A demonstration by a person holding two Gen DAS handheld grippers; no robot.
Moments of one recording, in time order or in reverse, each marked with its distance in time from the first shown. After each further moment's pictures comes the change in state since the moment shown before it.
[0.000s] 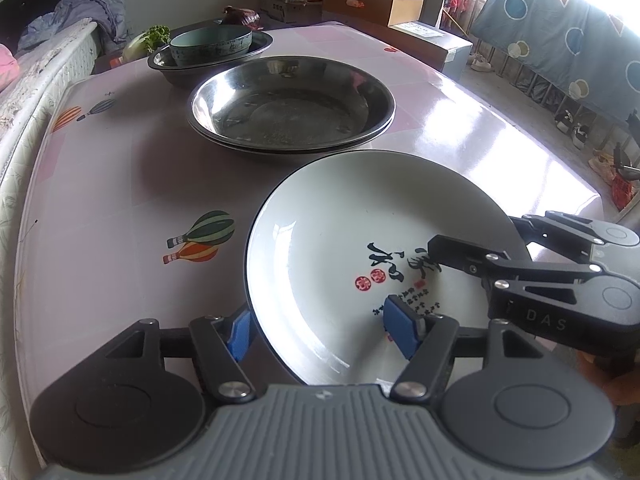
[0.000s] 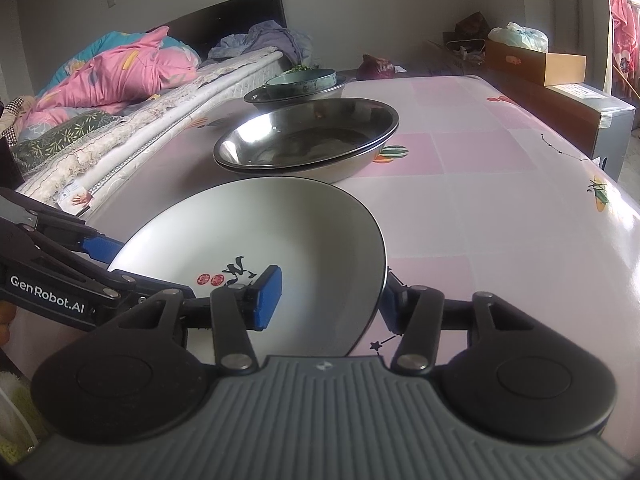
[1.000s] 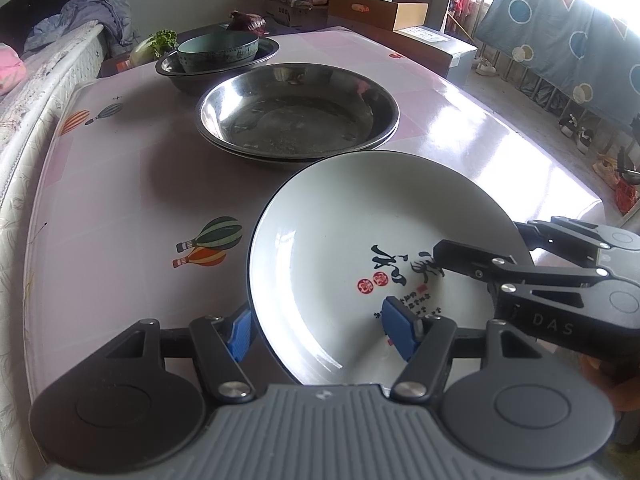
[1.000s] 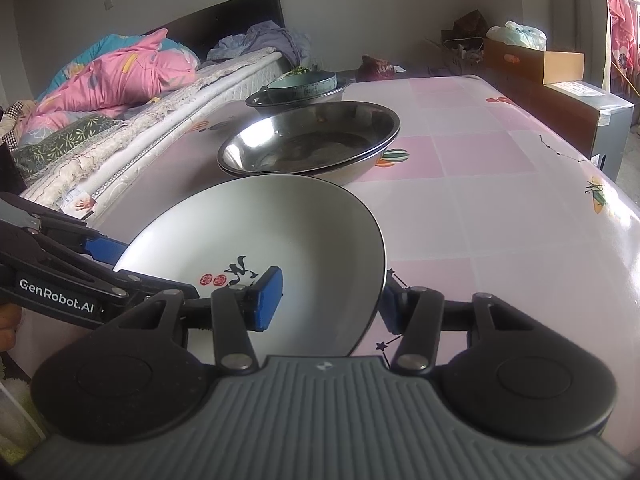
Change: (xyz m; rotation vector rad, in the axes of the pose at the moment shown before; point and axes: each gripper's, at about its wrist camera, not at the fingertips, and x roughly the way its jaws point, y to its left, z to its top) left arm -0.006 0.002 0.002 -0.006 -0.011 0.014; right arm -0.004 0.004 0.005 0.010 0.003 0.002
